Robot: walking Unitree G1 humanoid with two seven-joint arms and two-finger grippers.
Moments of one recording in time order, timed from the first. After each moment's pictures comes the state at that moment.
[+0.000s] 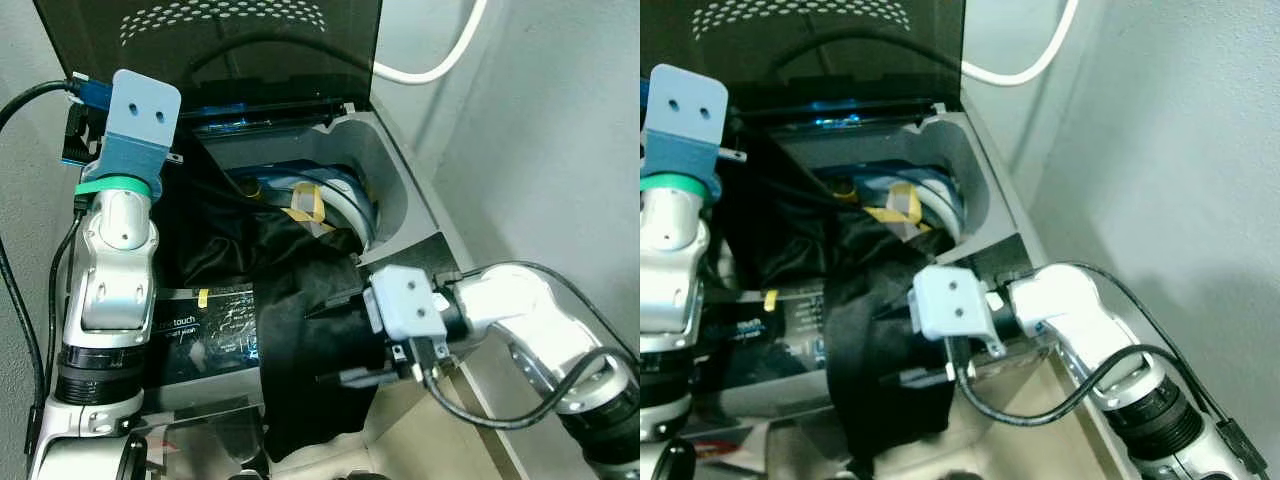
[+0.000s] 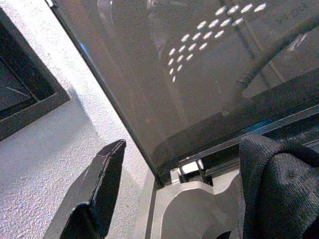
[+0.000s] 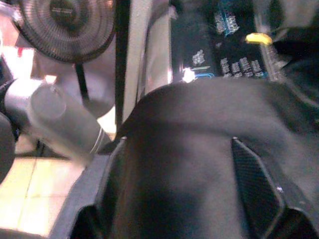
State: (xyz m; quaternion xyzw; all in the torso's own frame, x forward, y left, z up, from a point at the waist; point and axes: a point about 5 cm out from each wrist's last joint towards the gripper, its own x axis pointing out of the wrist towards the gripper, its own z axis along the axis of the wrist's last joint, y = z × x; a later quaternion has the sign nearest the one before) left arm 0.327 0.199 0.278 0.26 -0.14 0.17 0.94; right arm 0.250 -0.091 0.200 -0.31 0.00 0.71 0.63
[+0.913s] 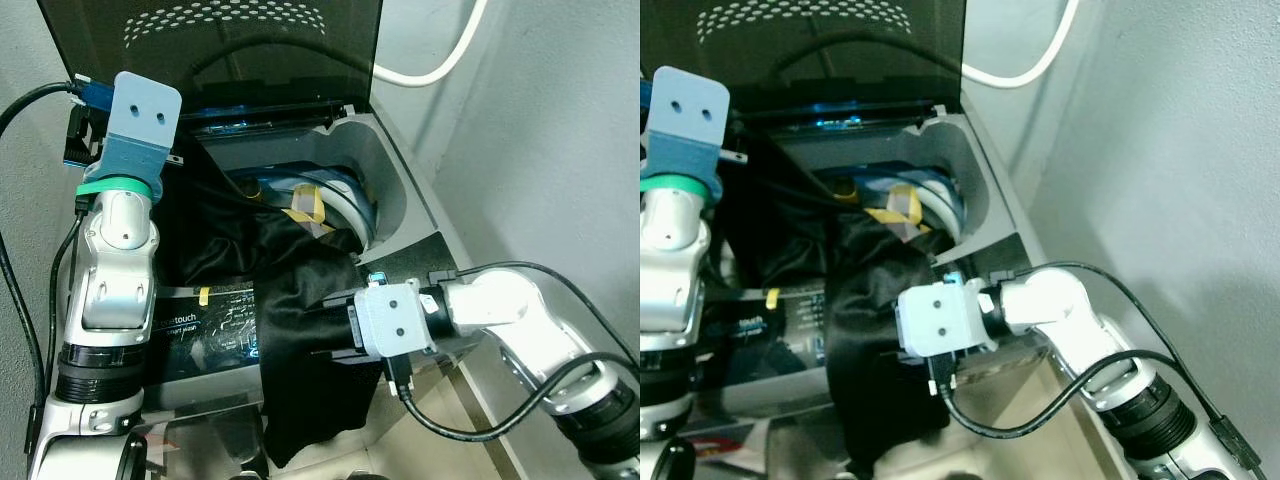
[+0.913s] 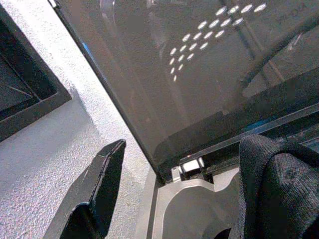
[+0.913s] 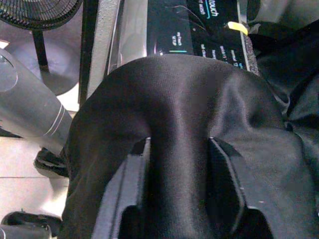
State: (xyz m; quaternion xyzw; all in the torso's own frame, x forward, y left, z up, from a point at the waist) left arm 0.329 0.200 0.275 0.26 -0.13 0.17 0.94; right arm 0.258 -0.089 0.200 -0.37 -0.04 0.66 0.65
